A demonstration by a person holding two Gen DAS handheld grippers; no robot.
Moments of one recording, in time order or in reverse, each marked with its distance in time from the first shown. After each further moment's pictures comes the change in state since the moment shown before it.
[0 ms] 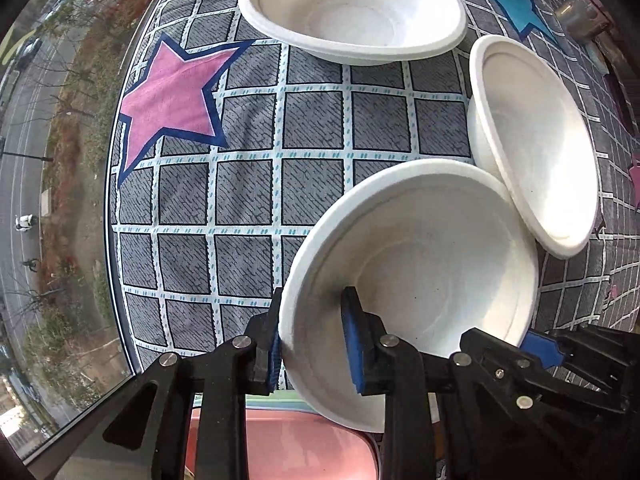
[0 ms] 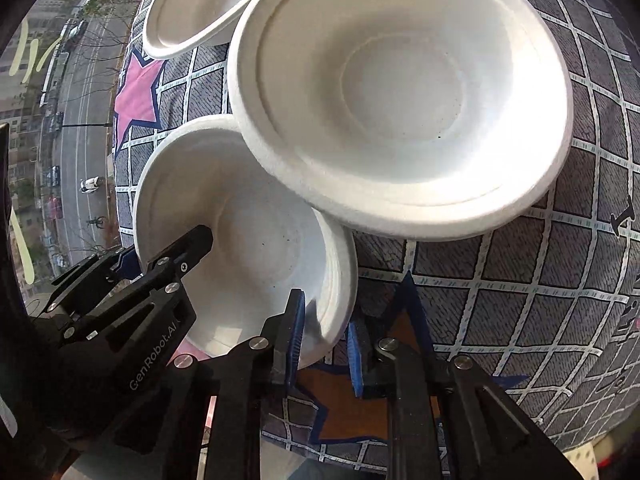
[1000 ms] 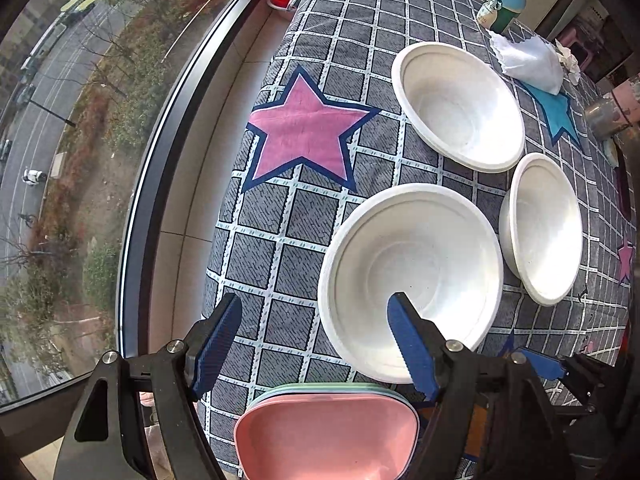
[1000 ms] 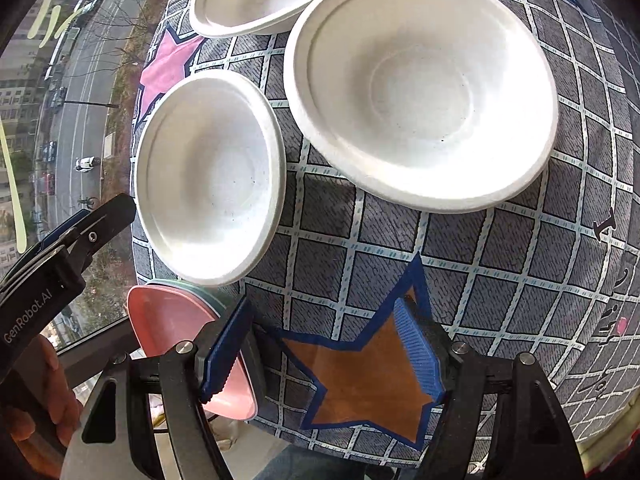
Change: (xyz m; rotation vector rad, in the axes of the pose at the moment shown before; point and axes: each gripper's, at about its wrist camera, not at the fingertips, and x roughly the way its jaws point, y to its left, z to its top) left arm -0.057 0.086 0.003 -0.229 -0.130 -0.003; right arm 0.010 0.052 -0.008 -0.082 -0.026 -0.034
